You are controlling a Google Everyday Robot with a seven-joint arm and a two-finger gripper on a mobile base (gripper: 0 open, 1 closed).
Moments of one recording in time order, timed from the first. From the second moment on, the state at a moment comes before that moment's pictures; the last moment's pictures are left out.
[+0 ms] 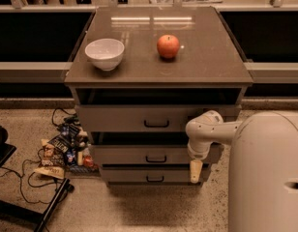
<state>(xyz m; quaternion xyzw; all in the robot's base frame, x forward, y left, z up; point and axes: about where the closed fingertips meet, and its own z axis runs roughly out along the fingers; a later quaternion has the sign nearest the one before) 0.595 -0.208 0.418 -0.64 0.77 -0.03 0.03</state>
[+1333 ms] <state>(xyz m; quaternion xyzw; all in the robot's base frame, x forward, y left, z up) 0.553 -0.202 0.405 -0.61 0.79 0.00 -0.01</state>
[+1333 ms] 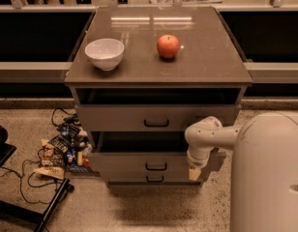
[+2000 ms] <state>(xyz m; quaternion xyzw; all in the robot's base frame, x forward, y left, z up) 0.538 -0.203 0.417 -0.60 0.80 -0.01 -0.01</state>
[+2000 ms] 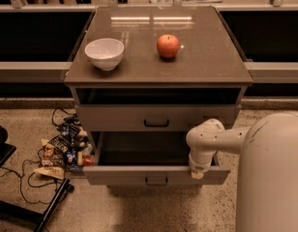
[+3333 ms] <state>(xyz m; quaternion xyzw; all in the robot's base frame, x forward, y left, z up) 0.483 -0.206 0.445 -0.56 0.83 -0.03 0.00</state>
